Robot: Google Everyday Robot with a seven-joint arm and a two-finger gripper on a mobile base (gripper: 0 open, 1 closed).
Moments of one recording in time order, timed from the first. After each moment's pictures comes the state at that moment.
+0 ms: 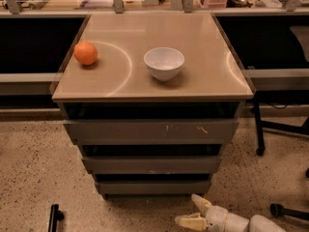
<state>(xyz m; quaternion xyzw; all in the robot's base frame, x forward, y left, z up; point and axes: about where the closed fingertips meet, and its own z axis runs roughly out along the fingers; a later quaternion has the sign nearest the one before) 0.412 -0.124 0.405 -0.21 0.76 0.44 0.43</state>
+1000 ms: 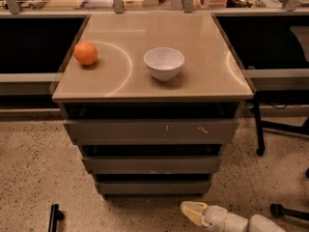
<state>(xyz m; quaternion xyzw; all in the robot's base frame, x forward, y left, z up) 0.412 -0.124 0.405 -0.21 0.76 0.44 0.43</state>
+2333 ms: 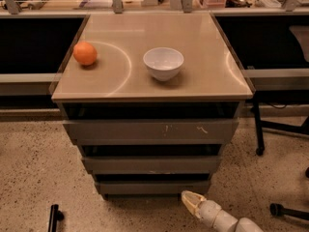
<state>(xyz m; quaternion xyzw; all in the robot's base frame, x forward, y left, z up) 0.481 -0.144 0.334 -0.21 0.73 0.33 0.56</state>
